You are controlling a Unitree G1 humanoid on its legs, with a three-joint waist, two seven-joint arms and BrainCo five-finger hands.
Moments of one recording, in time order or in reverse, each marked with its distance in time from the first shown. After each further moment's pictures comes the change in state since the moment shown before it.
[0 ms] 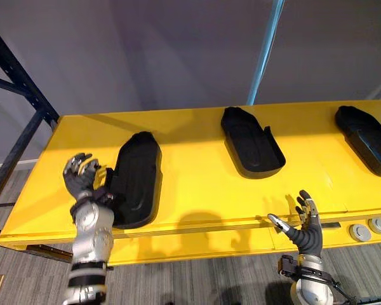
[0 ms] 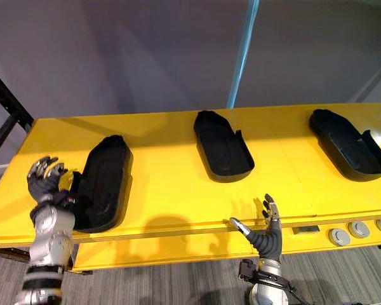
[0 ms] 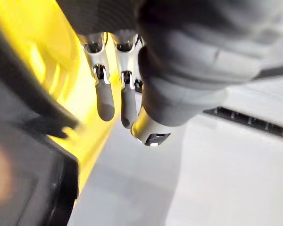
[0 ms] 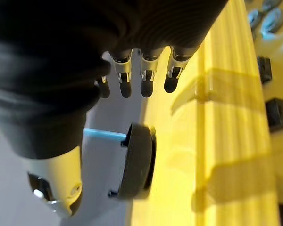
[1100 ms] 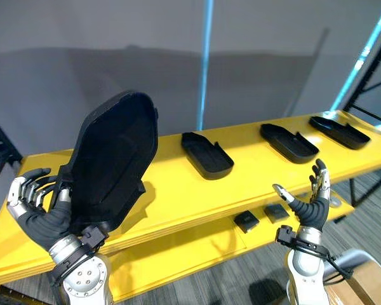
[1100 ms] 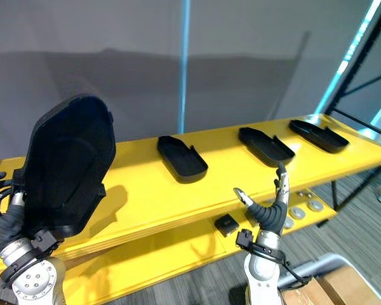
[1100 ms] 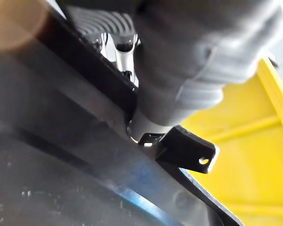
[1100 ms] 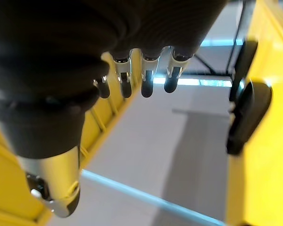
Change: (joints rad) left arm 0.556 -0.407 0.049 -0.847 0.675 -0.087 0.139; right arm -0.156 0.039 -0.116 0.036 -0.122 -0.059 -0.141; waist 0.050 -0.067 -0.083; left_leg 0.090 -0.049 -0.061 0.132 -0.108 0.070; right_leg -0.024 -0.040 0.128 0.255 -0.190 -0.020
